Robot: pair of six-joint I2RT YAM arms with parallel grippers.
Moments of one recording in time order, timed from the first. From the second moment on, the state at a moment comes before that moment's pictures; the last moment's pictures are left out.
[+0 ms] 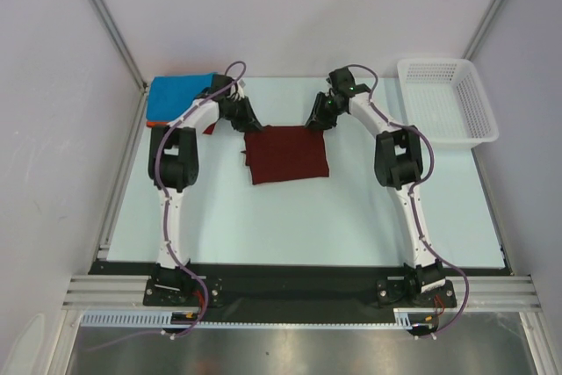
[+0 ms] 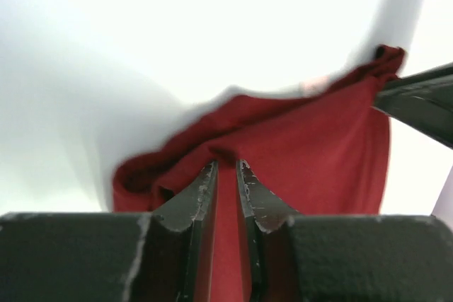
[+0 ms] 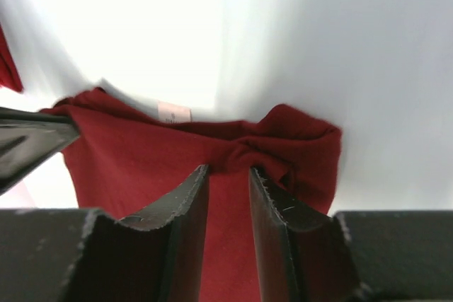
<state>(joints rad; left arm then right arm) -0.16 2.35 1.88 -0.50 0.49 -0.45 0.31 2.56 2.27 -0.70 -0.40 0.58</state>
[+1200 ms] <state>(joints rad) -0.19 1.93 1.14 -0.27 0.58 -0.59 0.33 2.28 1.77 -0.66 -0.53 0.55</state>
